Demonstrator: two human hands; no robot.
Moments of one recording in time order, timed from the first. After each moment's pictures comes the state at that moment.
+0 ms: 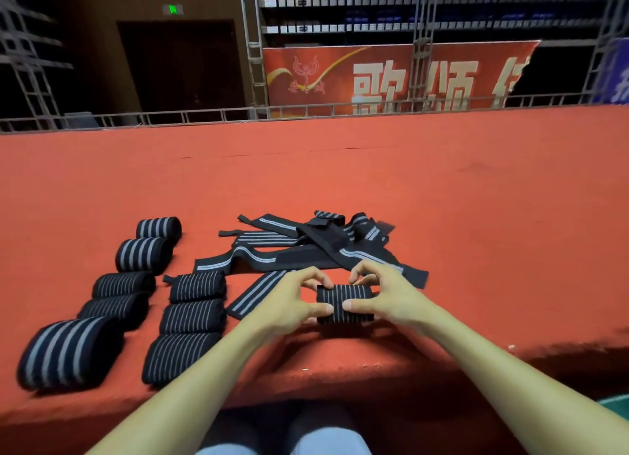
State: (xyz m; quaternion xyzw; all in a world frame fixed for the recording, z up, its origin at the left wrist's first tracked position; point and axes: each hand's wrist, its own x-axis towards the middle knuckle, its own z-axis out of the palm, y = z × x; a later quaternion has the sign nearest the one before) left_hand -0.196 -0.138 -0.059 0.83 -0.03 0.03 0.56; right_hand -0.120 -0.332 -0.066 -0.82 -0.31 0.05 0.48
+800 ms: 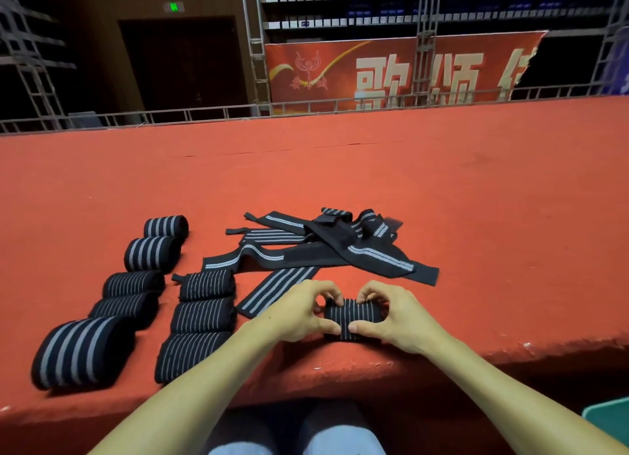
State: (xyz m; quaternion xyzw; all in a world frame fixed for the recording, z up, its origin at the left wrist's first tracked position) left_hand -0.185 -0.124 -0.068 0.94 -0.12 0.00 0.32; right_hand -0.134 -0.330 -0.097 -0.87 -0.32 -0.03 0.38
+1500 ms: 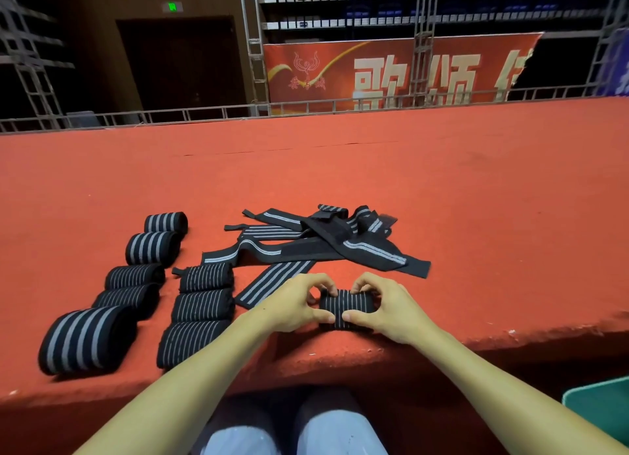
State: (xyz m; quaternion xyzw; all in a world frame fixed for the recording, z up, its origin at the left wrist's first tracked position) left_hand -0.187 -0.121 -0.074 0.93 -0.12 0.01 0.33; right_hand -0.143 -0.331 -0.098 -0.87 -0.29 -0.03 0.40
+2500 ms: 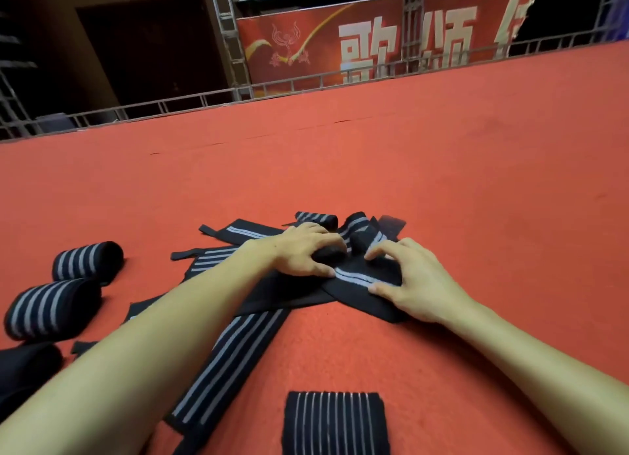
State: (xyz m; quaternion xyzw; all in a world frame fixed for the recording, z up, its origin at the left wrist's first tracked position) left_hand 0.058 -0.096 -0.055 0.97 -0.25 -0.06 0.01; right_hand 0.010 -0.338 -0.083 -0.91 -0.25 -0.06 0.31
